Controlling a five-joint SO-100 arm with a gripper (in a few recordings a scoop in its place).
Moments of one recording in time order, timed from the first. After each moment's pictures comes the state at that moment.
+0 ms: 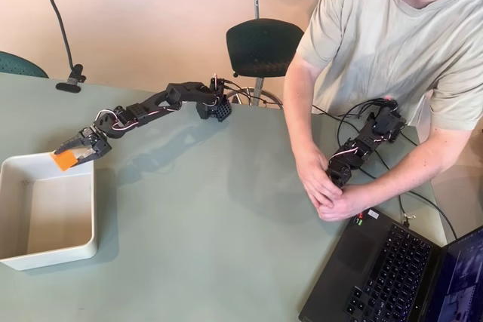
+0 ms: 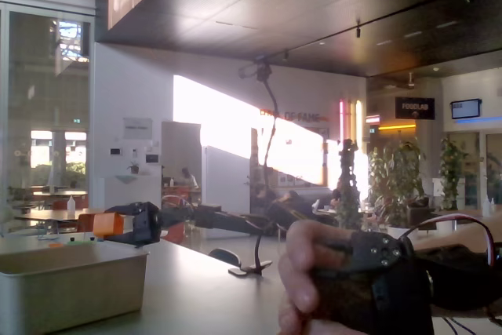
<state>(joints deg) 36.8 31.9 26.2 17.4 32.8</state>
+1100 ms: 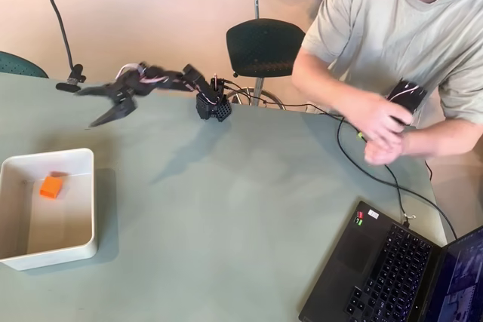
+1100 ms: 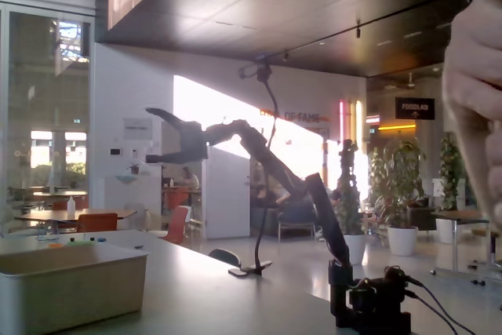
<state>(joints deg) 33.0 72.0 25.8 59.1 10.4</state>
